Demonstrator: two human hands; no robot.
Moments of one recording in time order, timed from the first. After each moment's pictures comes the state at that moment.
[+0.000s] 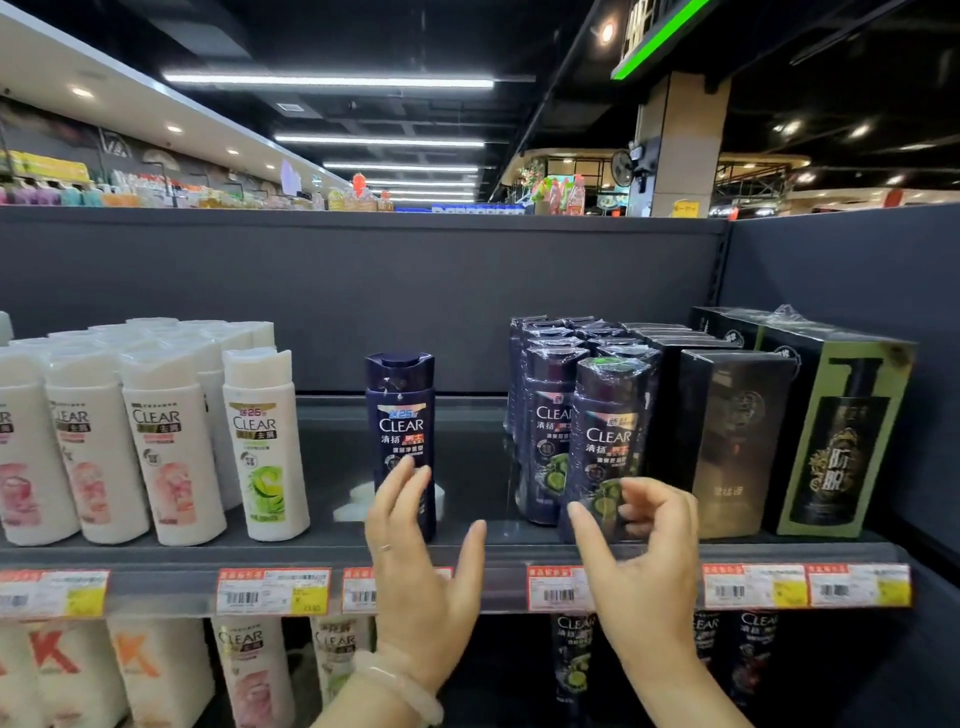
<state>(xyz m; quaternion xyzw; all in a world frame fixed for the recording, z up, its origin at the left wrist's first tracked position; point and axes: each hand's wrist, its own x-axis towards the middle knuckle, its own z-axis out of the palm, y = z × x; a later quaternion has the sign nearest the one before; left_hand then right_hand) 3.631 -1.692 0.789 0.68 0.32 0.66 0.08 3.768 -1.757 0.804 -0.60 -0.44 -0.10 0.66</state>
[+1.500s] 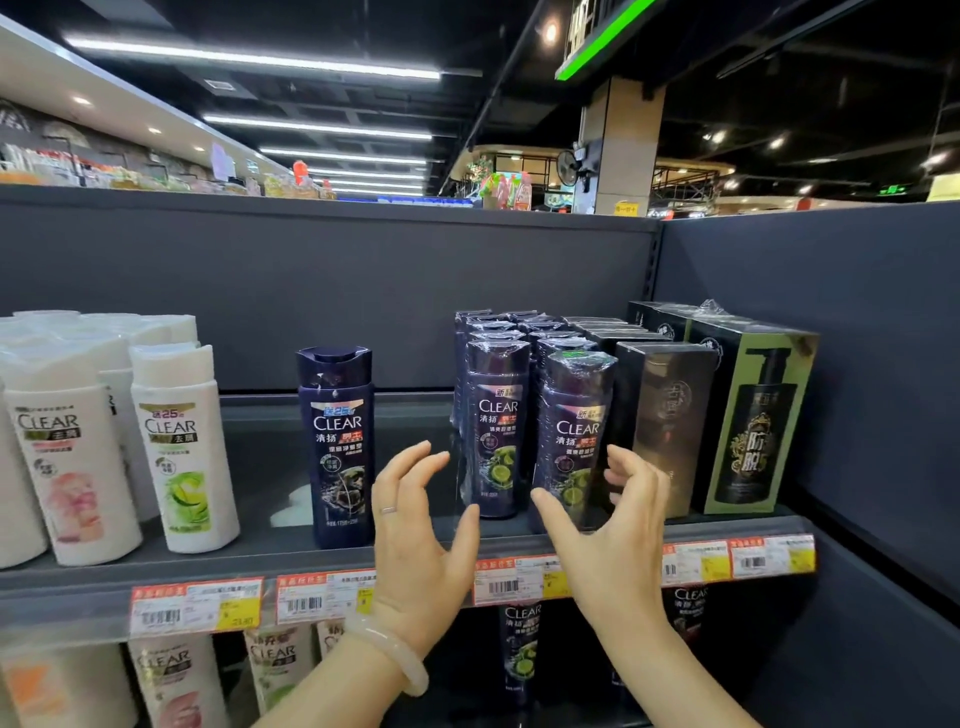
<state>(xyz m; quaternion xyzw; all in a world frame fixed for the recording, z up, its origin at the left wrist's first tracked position) 3.669 -1.679 0.792 0.73 0.25 0.62 0.14 3.797 -1.760 0.808 -0.66 -0.43 -0.14 0.60</state>
